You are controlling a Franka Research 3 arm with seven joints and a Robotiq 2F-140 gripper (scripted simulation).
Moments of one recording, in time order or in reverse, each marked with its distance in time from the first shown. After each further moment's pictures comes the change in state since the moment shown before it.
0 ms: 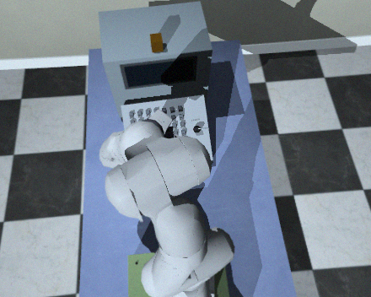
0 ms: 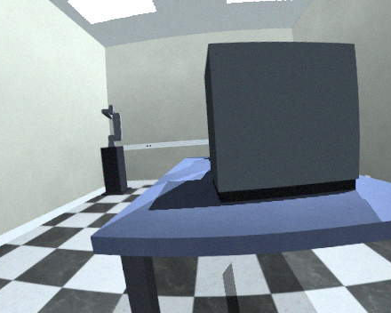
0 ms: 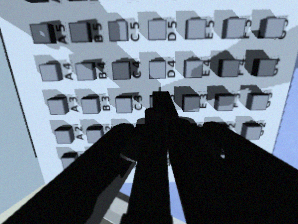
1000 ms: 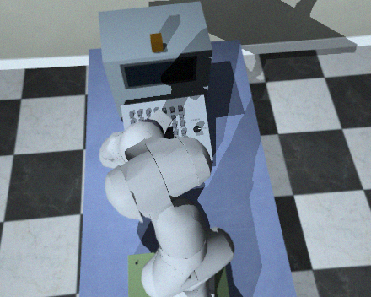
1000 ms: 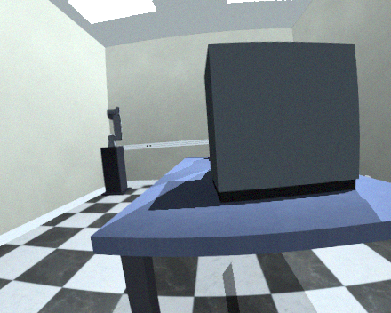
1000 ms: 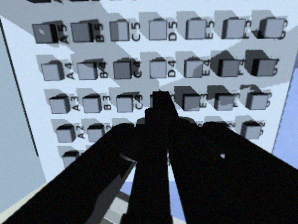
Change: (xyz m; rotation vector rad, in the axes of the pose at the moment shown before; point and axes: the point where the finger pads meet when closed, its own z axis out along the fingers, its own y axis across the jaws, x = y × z) arm 0.000 -0.001 -0.002 0.003 0.000 -0.002
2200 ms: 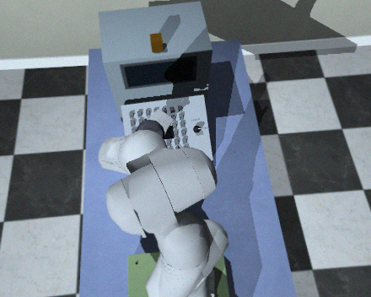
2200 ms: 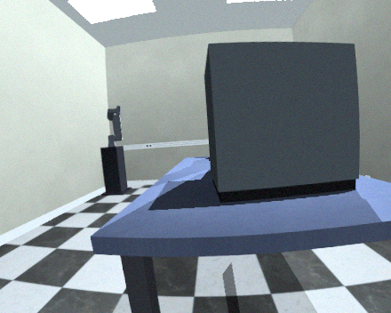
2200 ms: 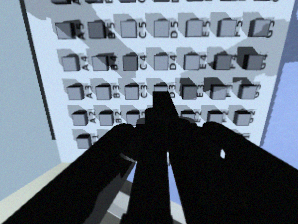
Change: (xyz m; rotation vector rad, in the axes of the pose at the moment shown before) arm -0.003 -0.003 -0.031 0.021 -0.015 -0.010
